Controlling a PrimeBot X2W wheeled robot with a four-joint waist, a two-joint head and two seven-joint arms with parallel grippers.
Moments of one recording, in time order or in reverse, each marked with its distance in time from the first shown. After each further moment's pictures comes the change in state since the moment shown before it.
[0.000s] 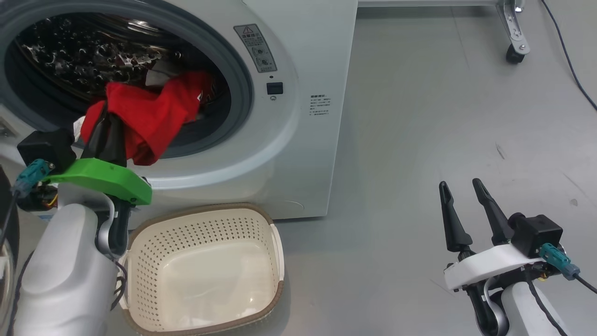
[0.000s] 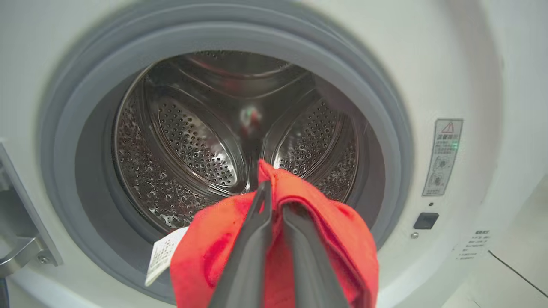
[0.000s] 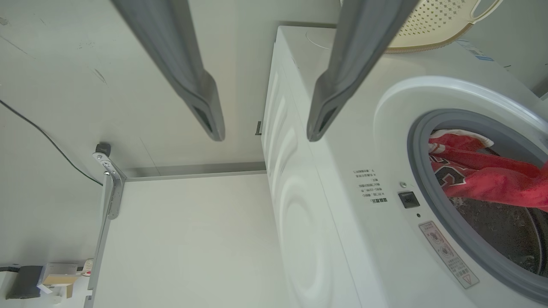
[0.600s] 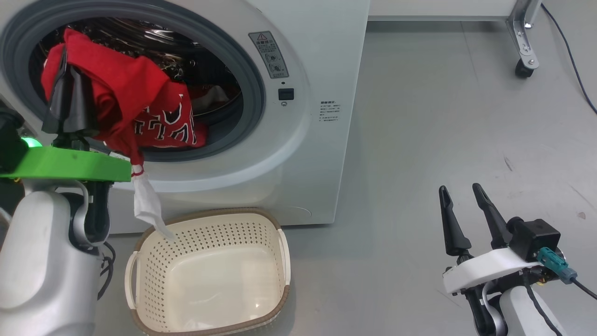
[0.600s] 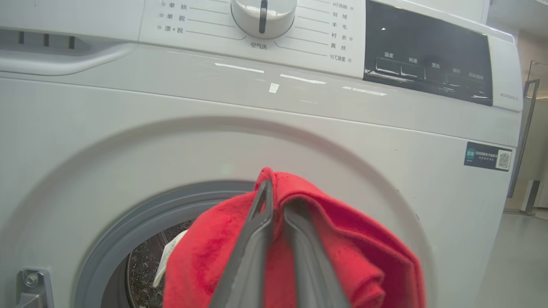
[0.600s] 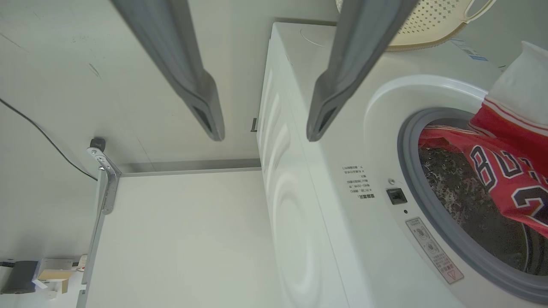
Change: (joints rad) left arm 0.069 0.012 0.111 -0.382 0.015 0.000 -0.003; right arm 0.017 -0.002 0.013 -0.004 0.006 0.000 0.000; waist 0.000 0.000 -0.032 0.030
